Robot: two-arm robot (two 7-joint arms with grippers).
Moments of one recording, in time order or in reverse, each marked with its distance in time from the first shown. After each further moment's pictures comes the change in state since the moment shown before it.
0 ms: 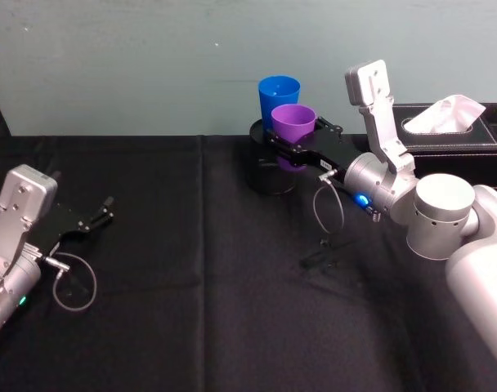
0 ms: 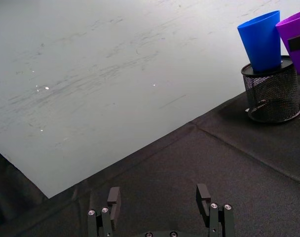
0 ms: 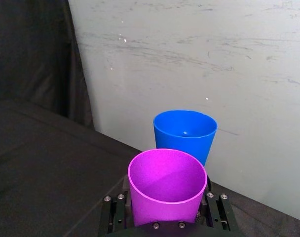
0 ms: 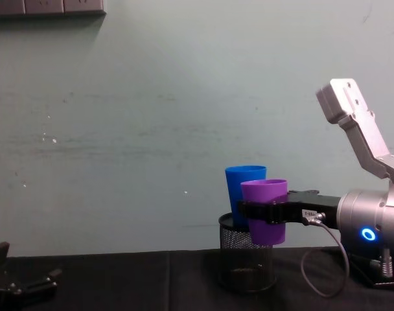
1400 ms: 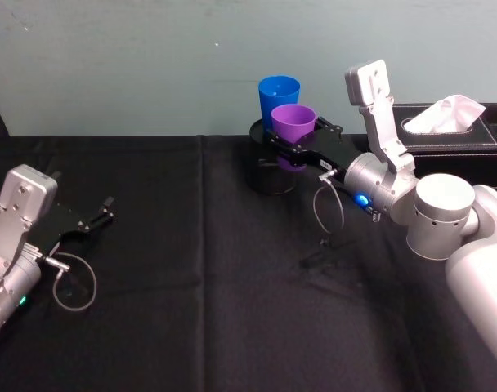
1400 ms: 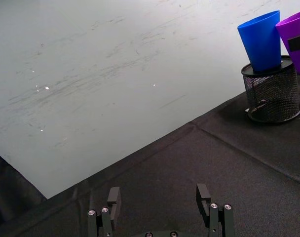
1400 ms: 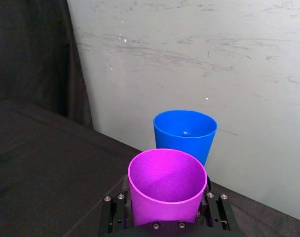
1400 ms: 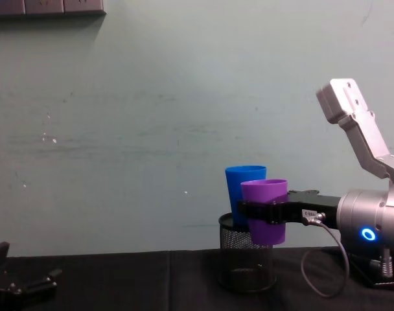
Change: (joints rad) left arm 0.000 0.000 0.000 0.000 0.000 0.000 0.000; right arm 0.000 0.000 0.000 0.000 0.000 0.000 0.000
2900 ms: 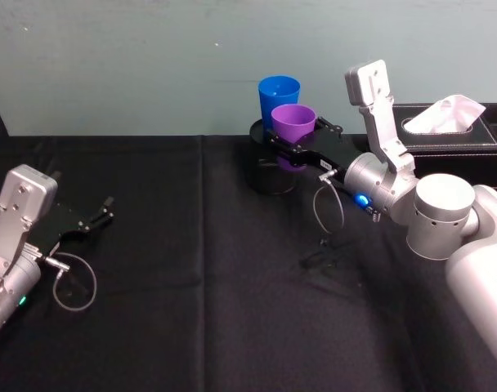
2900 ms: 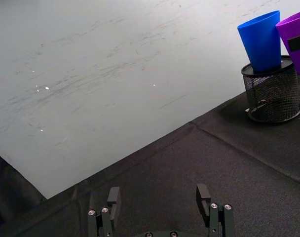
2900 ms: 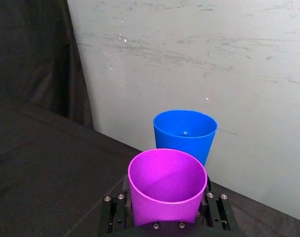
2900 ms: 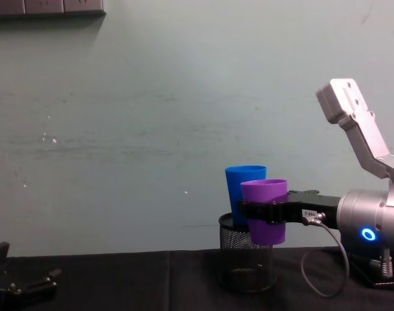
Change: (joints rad) left arm 0.000 0.000 0.000 0.000 0.000 0.000 0.000; right arm 0.000 0.000 0.000 0.000 0.000 0.000 0.000
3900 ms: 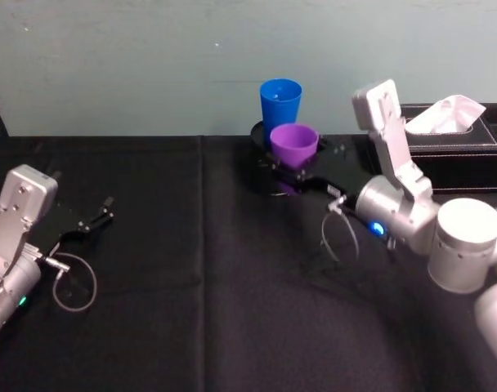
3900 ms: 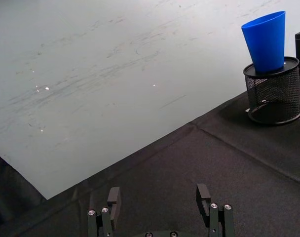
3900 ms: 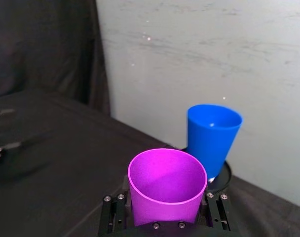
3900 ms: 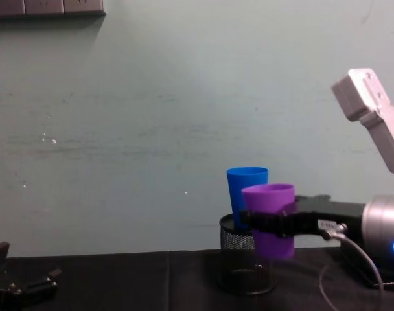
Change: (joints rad) left arm 0.000 0.000 0.000 0.000 0.000 0.000 0.000; right arm -0.163 0.095 -0.005 -0.287 0.000 0.081 0.013
